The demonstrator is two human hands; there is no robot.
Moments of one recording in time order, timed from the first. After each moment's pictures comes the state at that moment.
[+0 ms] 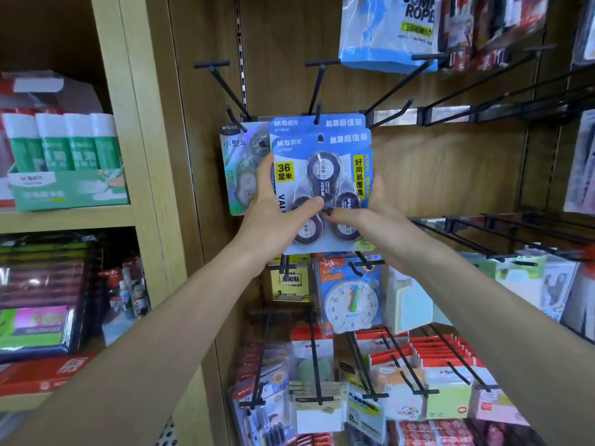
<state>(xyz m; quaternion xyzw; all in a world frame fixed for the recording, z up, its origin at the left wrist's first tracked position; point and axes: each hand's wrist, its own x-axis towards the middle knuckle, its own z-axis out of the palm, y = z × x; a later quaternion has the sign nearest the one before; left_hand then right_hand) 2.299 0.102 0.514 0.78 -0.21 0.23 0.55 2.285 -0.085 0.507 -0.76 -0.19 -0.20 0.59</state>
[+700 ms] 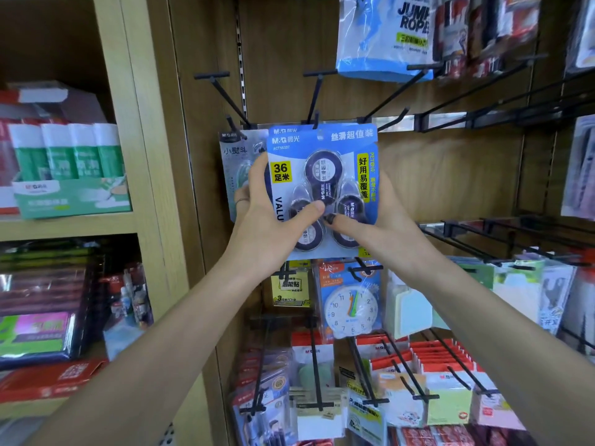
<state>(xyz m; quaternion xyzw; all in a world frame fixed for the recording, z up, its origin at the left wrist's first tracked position) 2.283 0.109 0.510 0.78 -0.22 0.31 0.50 2.268 -0.085 0.503 -0.76 -0.21 -0.28 0.54</state>
